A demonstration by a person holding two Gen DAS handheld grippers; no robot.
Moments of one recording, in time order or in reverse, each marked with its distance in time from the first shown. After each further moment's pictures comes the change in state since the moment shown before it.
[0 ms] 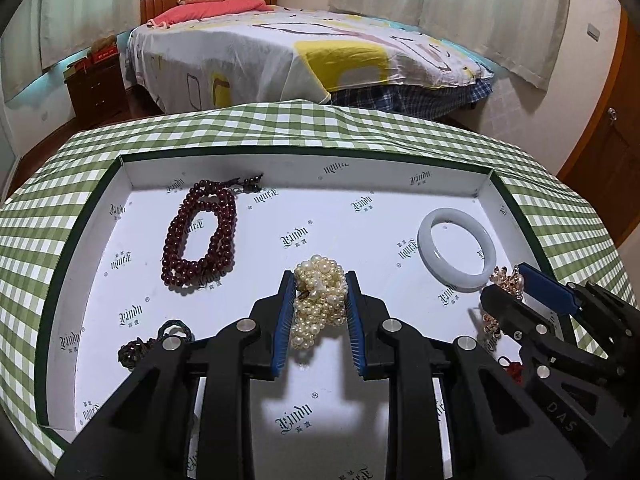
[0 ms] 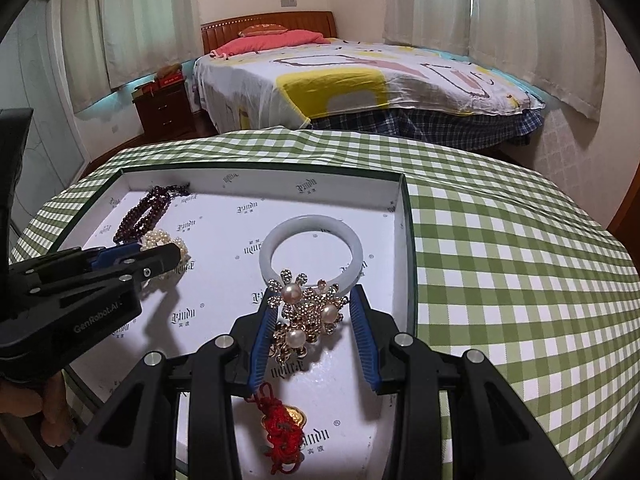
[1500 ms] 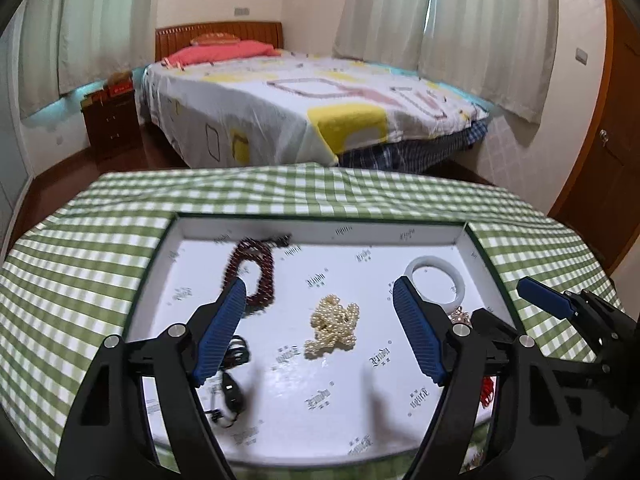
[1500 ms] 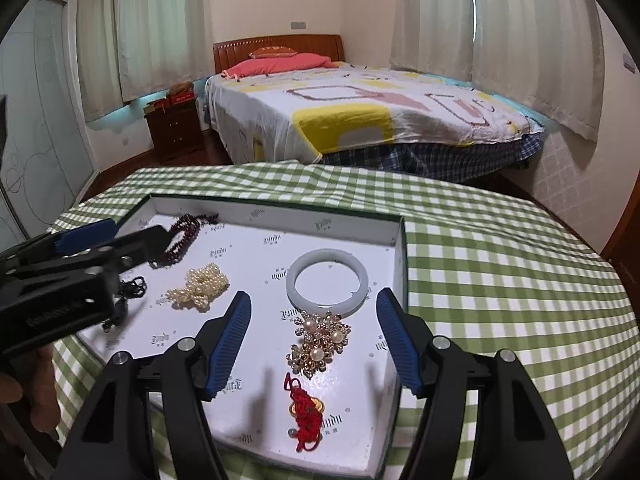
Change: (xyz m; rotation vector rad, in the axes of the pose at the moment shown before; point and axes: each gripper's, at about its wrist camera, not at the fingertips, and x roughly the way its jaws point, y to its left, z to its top) left arm -0.079 0.011 0.004 0.000 -0.185 0.023; right arm -0.045 0.010 0.008 -0.019 -0.095 0.010
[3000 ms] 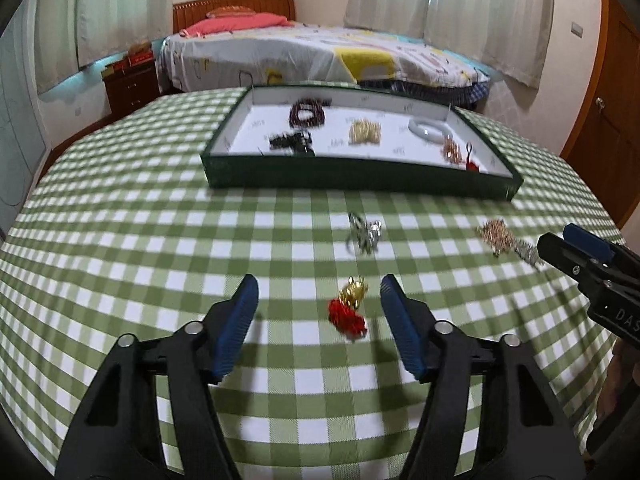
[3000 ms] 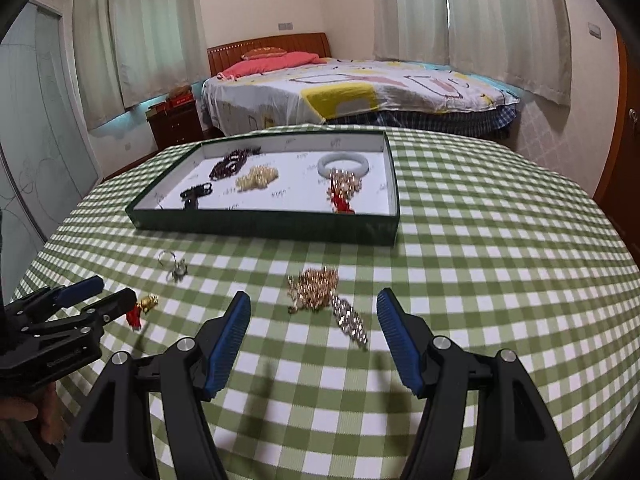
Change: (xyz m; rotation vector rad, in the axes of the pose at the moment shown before) left arm -0.106 0.032 -0.162 -0.002 0.126 0.031; right arm -0.097 0.032 -0.121 0.075 0.015 -0.004
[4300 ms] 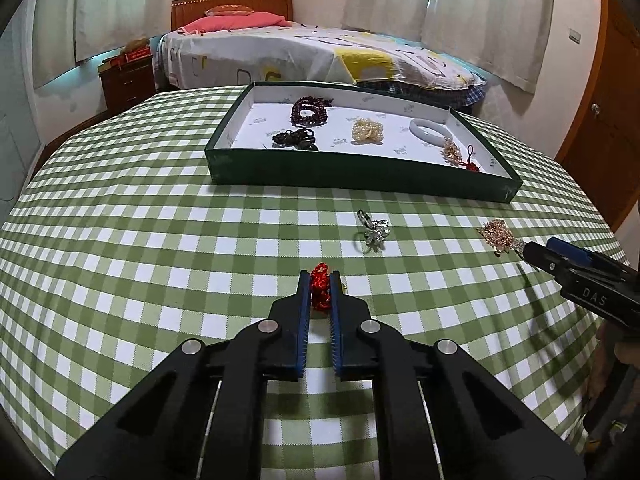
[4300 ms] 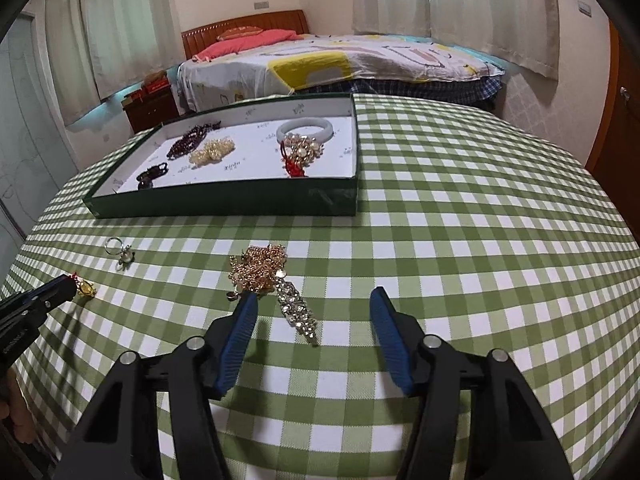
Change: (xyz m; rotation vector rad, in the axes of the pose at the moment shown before) left arm -0.001 0.012 -0.001 -0.015 -0.013 -0.027; right arm 0.029 -0.026 -0.004 0.043 0.091 -0.052
